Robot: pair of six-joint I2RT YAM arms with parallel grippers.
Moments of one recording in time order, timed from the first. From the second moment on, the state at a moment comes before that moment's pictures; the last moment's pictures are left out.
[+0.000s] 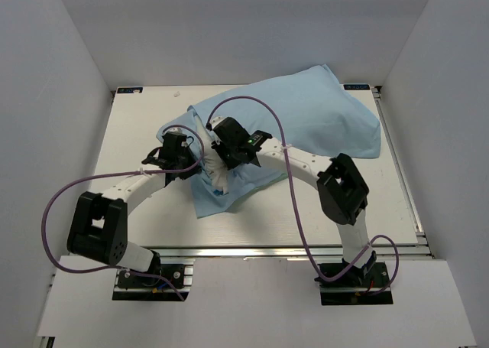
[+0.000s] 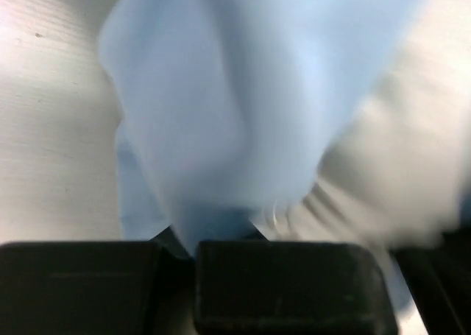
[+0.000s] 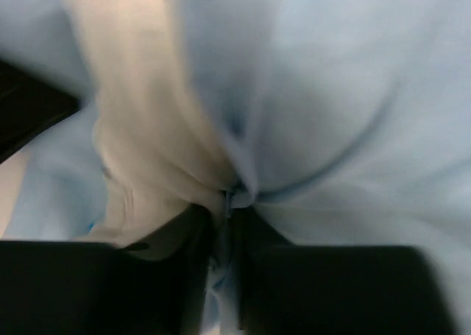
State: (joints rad) left arm -0.30 1.45 0.82 -0.22 -0.02 -0.70; right arm 0.92 2.00 1.67 -0.52 0.09 0.11
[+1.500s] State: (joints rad) left arm -0.30 0.82 0.90 -0.53 -0.04 -0.66; right arm 0.86 1.81 1.63 -0.32 -0.40 0.25
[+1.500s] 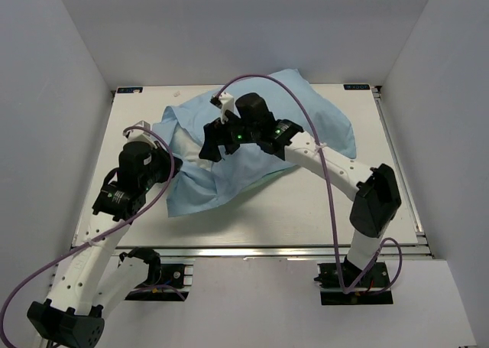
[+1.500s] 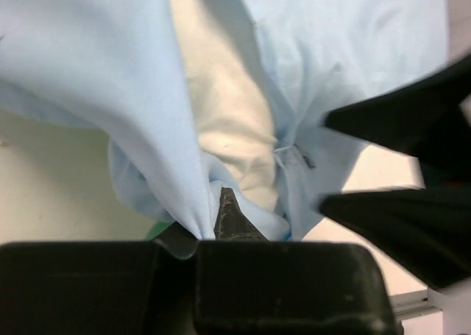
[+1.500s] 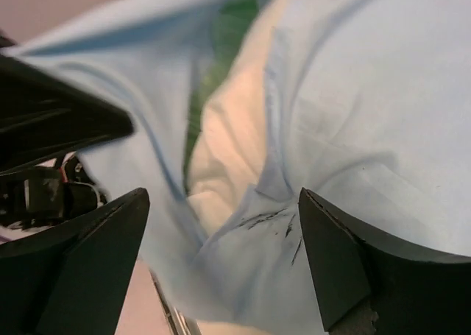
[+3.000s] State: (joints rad) left arm -0.30 0.91 1.00 -0.53 -0.04 -0.60; right arm 0.91 2.06 1.86 -0.47 -0.50 0.22
